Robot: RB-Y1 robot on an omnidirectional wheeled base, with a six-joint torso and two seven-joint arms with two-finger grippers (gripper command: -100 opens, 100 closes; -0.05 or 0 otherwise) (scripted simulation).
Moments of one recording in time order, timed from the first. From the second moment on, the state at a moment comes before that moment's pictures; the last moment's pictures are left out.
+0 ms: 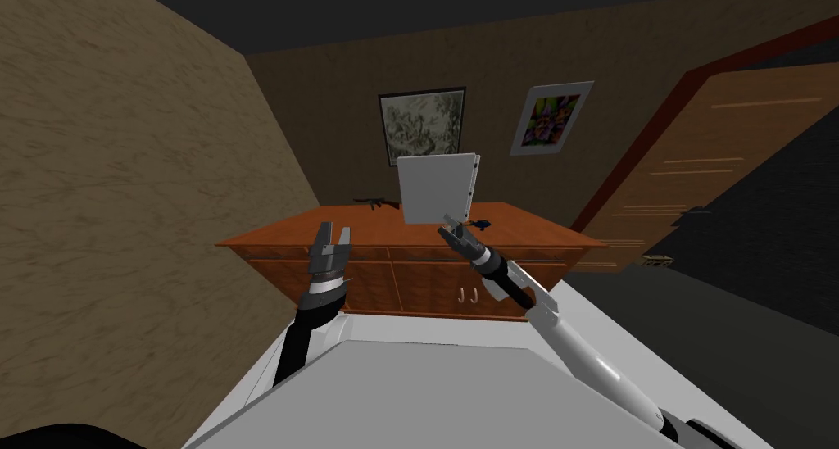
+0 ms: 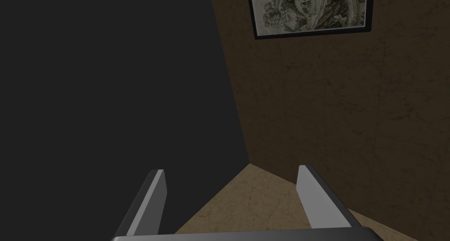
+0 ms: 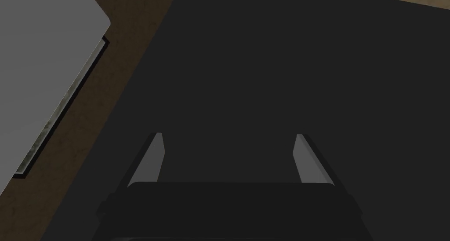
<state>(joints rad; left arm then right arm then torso) 0.51 0.02 0.02 -2.35 0.00 -0.55 -0.03 -0.05 -0.53 0.26 -2.02 0.34 -0.69 0.24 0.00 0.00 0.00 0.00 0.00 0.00</state>
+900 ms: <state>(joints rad) 0.51 0.02 0.02 -2.35 0.00 -0.55 -0.03 -0.27 -0.77 0.41 -1.85 0.50 -0.73 0.32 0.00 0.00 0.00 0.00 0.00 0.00</state>
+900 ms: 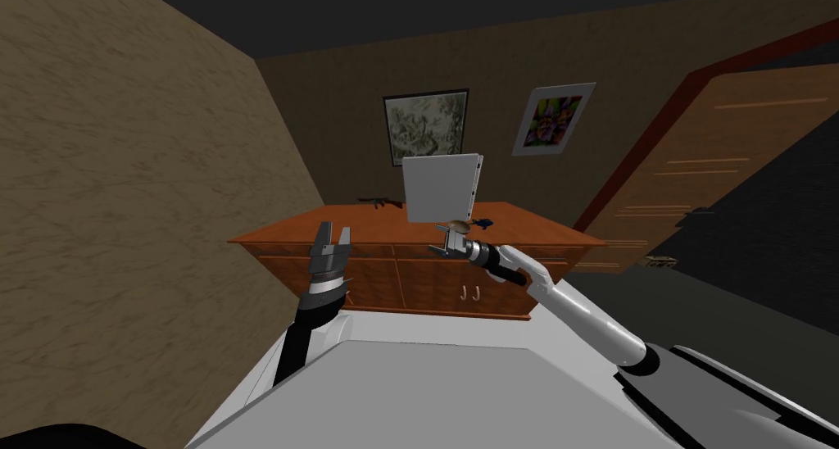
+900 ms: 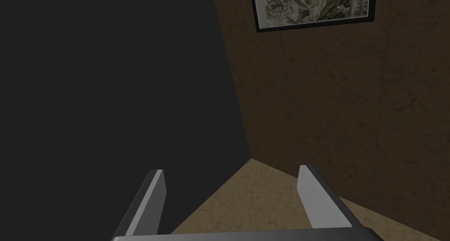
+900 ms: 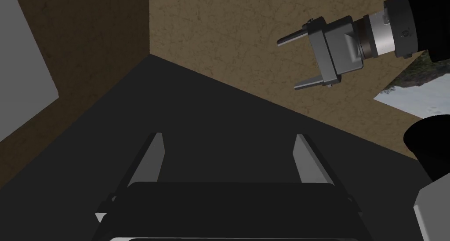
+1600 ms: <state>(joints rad) 0.51 0.02 0.02 -2.35 0.00 -0.55 -0.03 -0.40 -1.00 0.50 -1.74 0.60 -0.76 0.37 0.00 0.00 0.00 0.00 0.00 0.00</state>
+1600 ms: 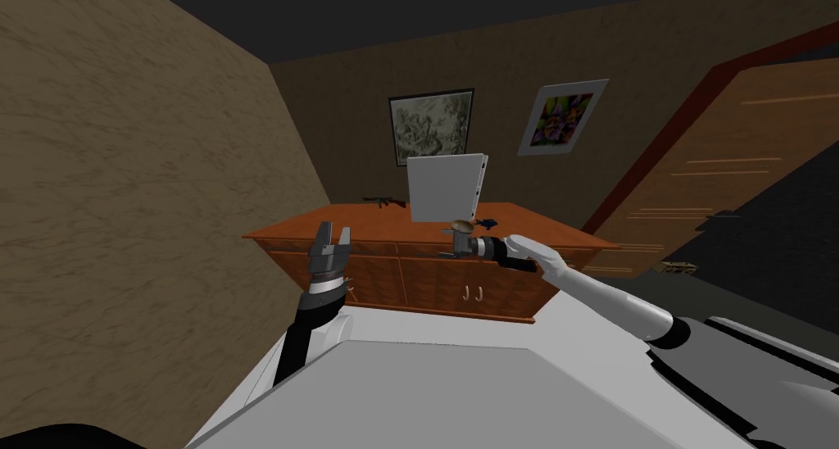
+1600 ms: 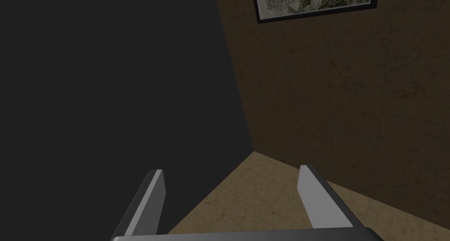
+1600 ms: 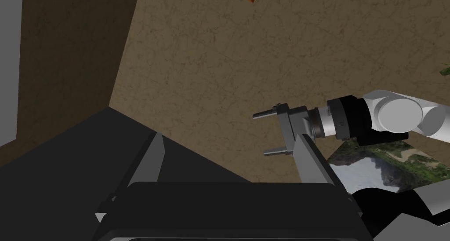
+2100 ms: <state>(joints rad) 0.51 0.02 0.02 -2.35 0.00 -0.55 -0.03 -0.51 -1.15 0.59 -1.64 0.68 -0.78 0.40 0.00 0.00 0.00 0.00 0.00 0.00</state>
